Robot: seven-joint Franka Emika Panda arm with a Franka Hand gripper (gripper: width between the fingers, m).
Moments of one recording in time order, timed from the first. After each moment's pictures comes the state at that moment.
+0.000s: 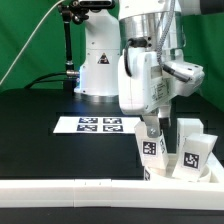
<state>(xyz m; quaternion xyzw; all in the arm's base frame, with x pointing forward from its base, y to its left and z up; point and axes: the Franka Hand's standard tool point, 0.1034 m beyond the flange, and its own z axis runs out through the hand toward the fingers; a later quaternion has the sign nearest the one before) 0.602 0.051 0.080 -0.46 0.88 0.01 0.09</state>
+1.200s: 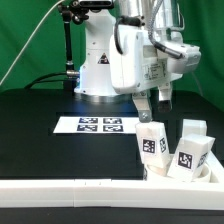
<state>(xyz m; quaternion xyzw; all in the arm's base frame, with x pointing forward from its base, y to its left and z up) 0.602 0.042 0.106 -0.49 0.87 0.01 0.10</state>
